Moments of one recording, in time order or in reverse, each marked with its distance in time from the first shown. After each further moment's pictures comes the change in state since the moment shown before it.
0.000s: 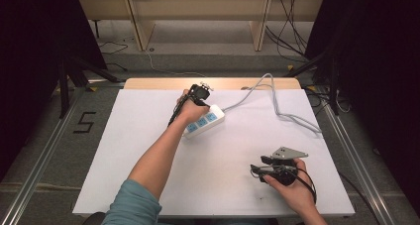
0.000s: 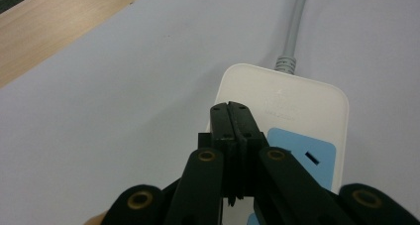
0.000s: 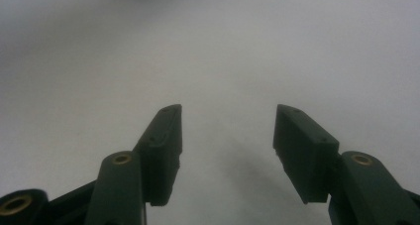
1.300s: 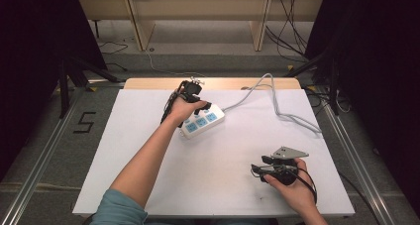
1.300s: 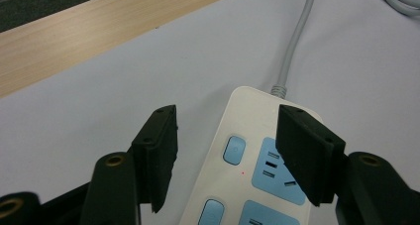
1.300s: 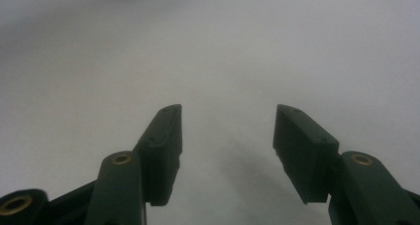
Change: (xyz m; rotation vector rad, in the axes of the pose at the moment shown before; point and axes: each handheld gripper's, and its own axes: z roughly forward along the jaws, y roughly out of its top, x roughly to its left) left arm 0.014 -0.004 -0.030 -0.114 -0.033 -0.125; right arm -0.002 0.000 0.000 0.004 -0.006 -0.001
